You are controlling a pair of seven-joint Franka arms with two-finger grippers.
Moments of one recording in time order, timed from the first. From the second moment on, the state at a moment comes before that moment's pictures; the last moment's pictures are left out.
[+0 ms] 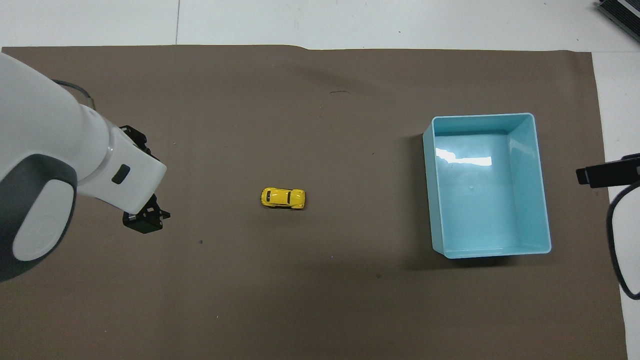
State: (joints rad) left arm -0.31 0.00 -0.04 -1.68 -0.03 1.60 1.05; right arm 0.09 -0.07 -0.11 -1.51 0.02 1.50 -0.19
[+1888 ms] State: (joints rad) left arm -0.53 0.21 -0.04 -1.97 -0.03 2.24 1.05; right arm 0.09 -0.07 -0.11 -1.51 0.02 1.50 -0.19
